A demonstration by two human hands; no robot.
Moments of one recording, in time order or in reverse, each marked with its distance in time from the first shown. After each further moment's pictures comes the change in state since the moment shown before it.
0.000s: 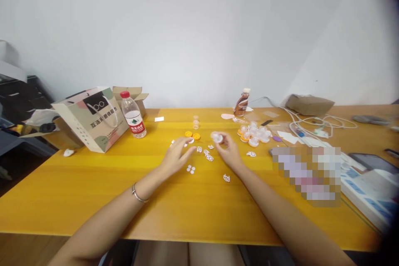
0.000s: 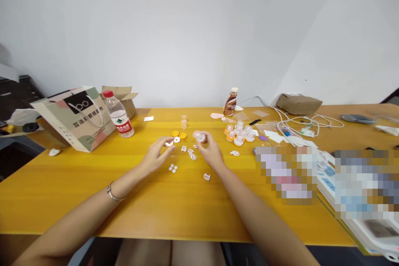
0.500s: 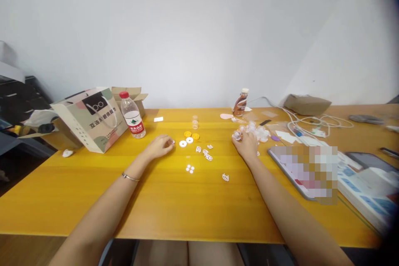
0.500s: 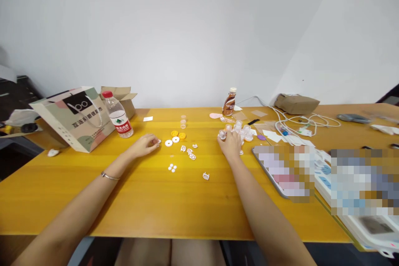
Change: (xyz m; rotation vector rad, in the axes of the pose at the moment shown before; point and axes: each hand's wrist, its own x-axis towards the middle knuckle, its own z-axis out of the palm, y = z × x) left_hand 0.009 -0.100 -0.035 0.302 -0.282 -0.035; right_hand 0.024 0.063 -0.050 -0.923 0.199 0.232
